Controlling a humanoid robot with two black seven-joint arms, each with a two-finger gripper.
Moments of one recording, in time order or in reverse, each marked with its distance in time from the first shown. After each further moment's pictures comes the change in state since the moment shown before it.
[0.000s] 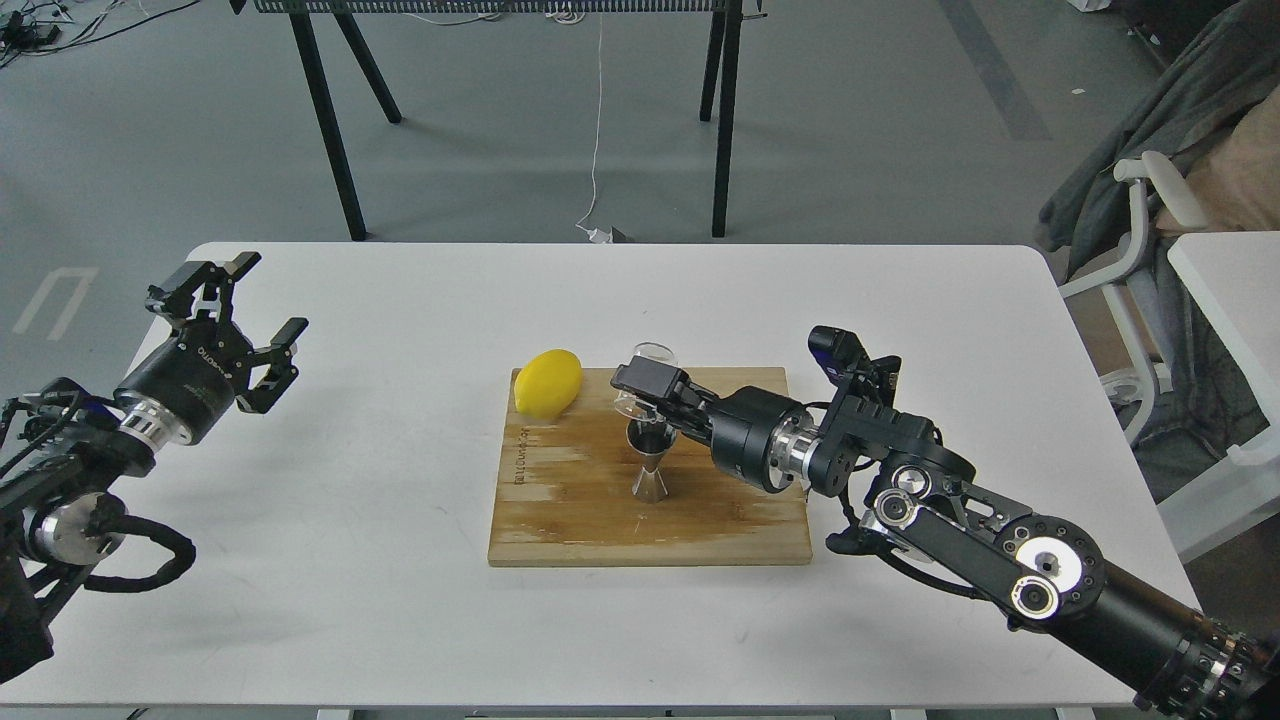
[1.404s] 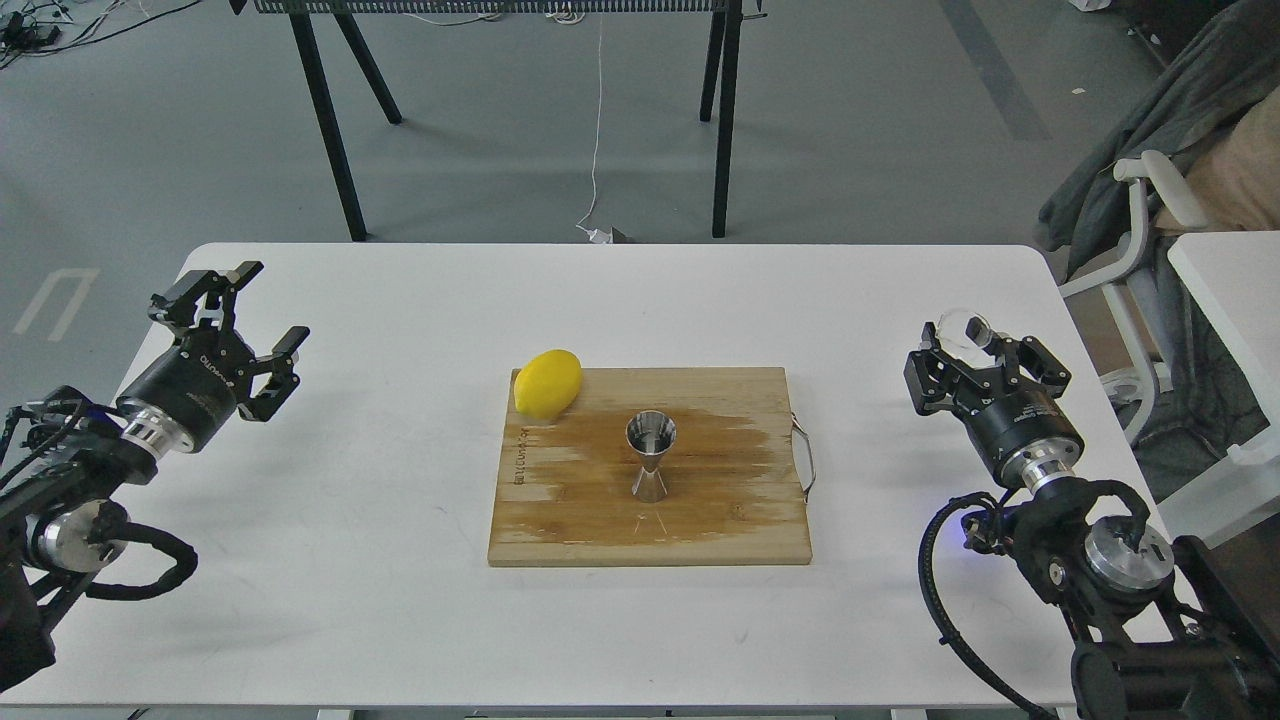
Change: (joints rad) left arm 0.012 -0.007 0.000 0.003 0.002 0.000 0.000; right arm -0.413 0.068 0.796 -0.218 1.628 -0.060 -0.013
